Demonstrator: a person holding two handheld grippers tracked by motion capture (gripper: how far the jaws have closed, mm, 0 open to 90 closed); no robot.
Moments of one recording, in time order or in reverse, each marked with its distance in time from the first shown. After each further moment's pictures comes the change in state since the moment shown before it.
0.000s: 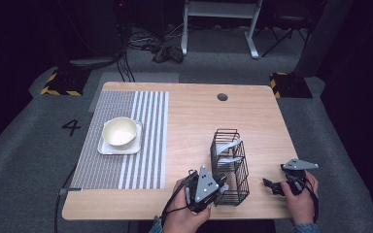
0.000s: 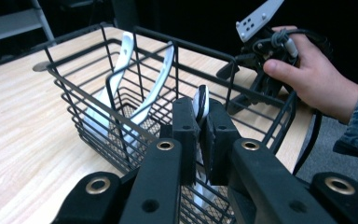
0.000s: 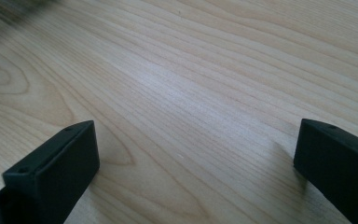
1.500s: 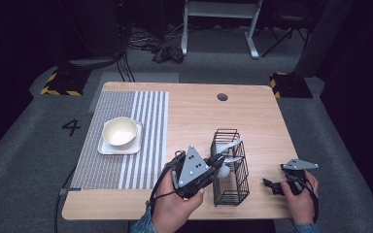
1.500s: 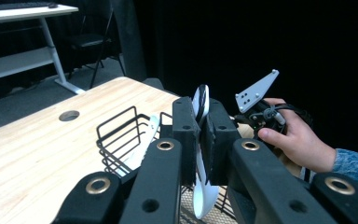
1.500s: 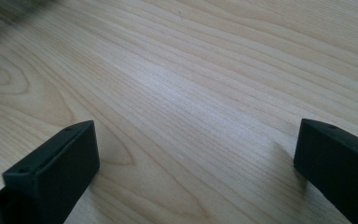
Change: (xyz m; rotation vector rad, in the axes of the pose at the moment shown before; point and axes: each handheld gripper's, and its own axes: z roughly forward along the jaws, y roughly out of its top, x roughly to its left) left arm 0.023 0.059 -0.044 -0.130 0.001 -0.018; right arm 0.000 0.000 0.000 -0.001 0.000 0.000
